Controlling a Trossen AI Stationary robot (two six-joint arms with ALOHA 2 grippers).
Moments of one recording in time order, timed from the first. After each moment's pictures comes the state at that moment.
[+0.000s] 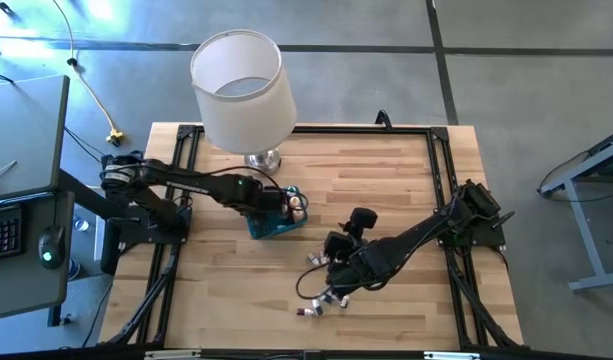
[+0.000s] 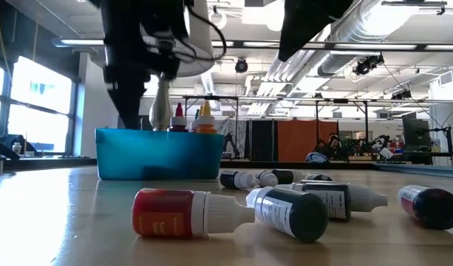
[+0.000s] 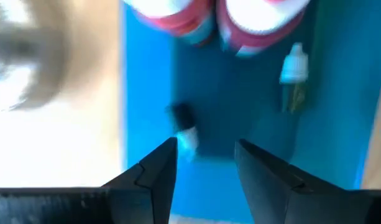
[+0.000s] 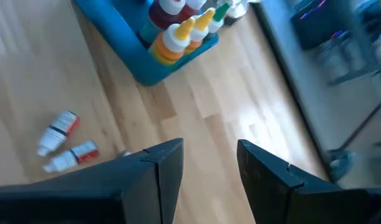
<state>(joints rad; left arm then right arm) -0.01 1.56 1.10 -0.94 -0.24 -0.37 0.48 1.90 1.62 -1.21 0.86 0.73</state>
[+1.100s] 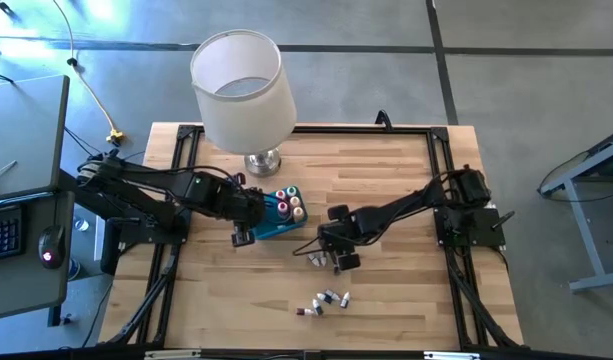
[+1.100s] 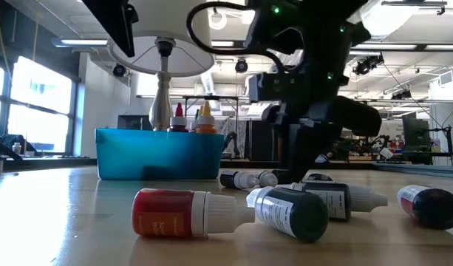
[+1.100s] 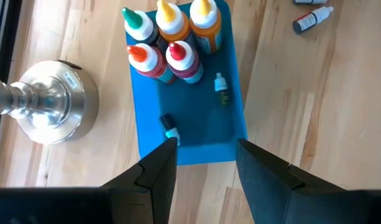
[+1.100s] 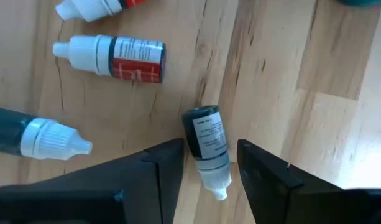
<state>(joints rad) -0.22 1.35 1.32 -1.17 -0.31 -0.35 0.17 1.90 1.14 -0.51 0.12 -0.05</state>
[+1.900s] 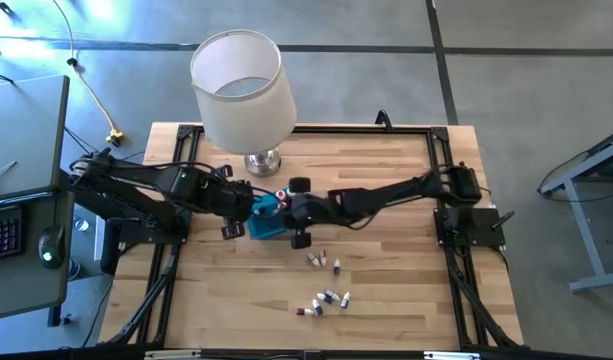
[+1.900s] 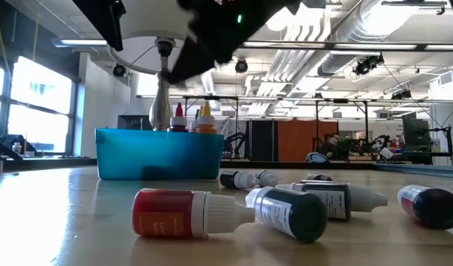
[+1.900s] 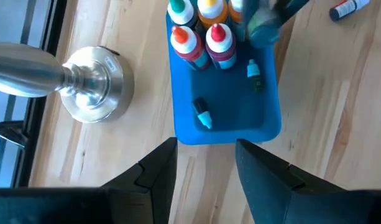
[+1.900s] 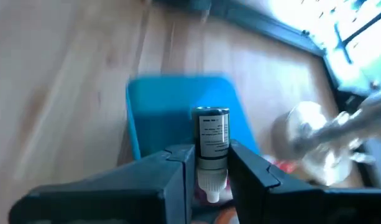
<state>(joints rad) -0.22 1.28 1.32 -1.29 -0.40 -0.37 0.10 1.95 1.47 -0.17 0.26 -0.23</state>
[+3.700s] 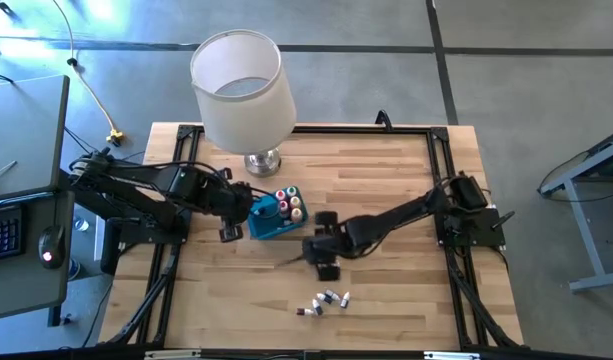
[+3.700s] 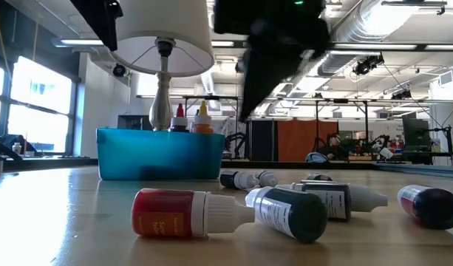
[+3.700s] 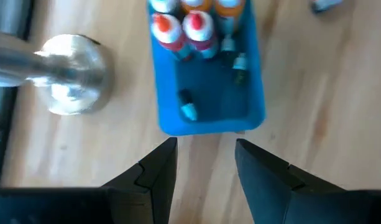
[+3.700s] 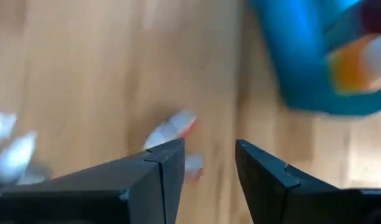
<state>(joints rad) -0.22 1.27 1.31 -1.29 -0.32 -0.39 0.28 1.94 1.47 -0.65 0.23 0.17</state>
